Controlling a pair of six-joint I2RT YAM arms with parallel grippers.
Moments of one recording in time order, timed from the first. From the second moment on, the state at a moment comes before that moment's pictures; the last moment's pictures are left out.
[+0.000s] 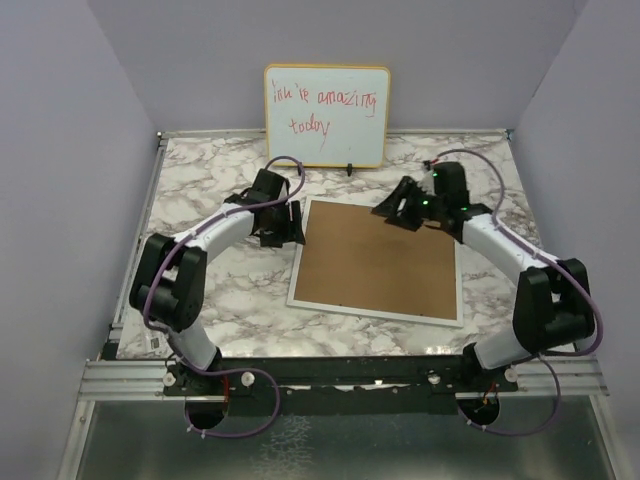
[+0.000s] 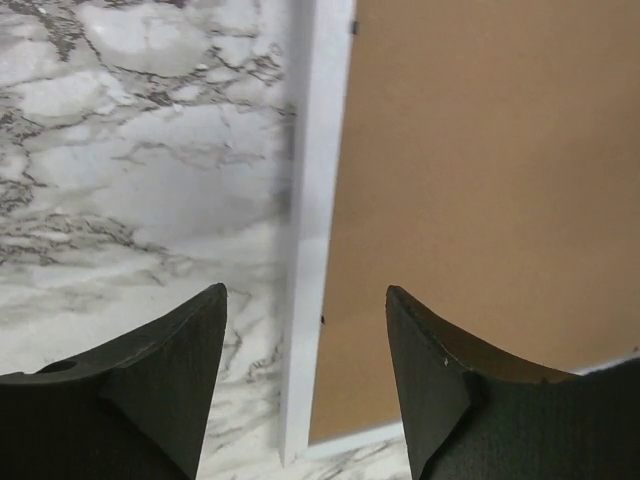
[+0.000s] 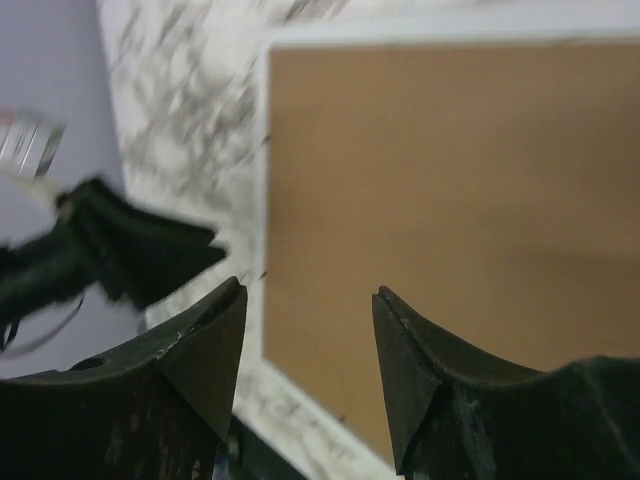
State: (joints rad) left arm -0.41 1.63 1.12 -0.50 0.20 -0.46; right arm 0.14 1.49 1.02 -0.20 -0.41 0.68
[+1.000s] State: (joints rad) left arm -0.30 1.85 1.11 -0.30 0.40 -0.48; right arm 0.69 1.99 1.06 0.33 -0.56 1.12
